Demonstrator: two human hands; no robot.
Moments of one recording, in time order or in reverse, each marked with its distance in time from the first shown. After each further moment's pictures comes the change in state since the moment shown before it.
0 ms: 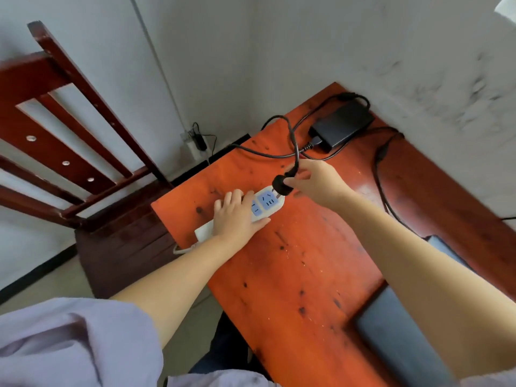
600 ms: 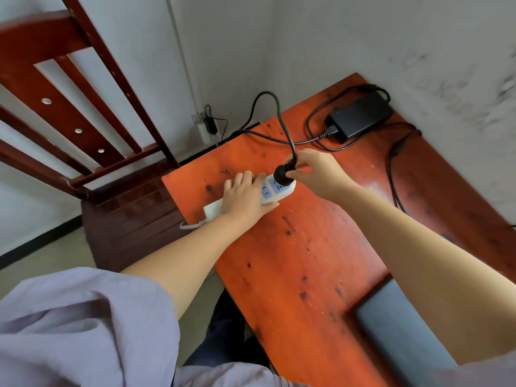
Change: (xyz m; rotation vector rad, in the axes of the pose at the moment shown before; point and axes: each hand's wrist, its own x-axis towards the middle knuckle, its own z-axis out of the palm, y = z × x) left_hand -0.001 0.001 -0.002 0.003 0.020 -0.010; right_hand 0.003 0.001 0.018 -0.245 -0.053 -0.291
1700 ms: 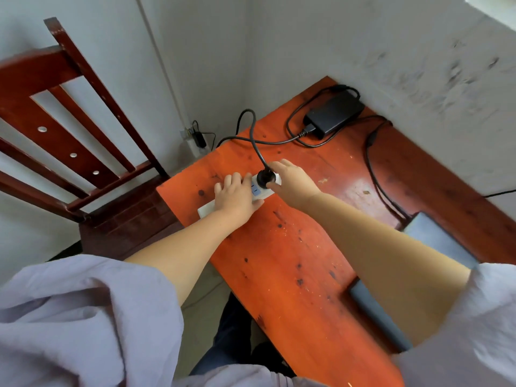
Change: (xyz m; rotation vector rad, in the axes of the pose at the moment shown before) left_hand -0.005 0.008 -0.017 0.056 -0.119 -0.005; right_hand -0.025 -0.010 0.031 -0.139 0.037 0.065
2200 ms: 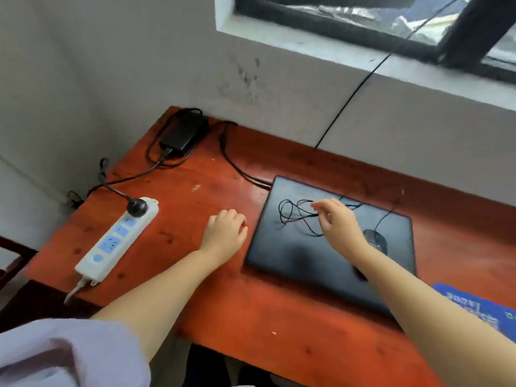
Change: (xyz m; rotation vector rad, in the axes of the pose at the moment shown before) left_hand -0.092 0.179 0.016 -0.030 0.001 0.711; right_hand -0.314 0.147 -0.040 0.141 0.683 0.576
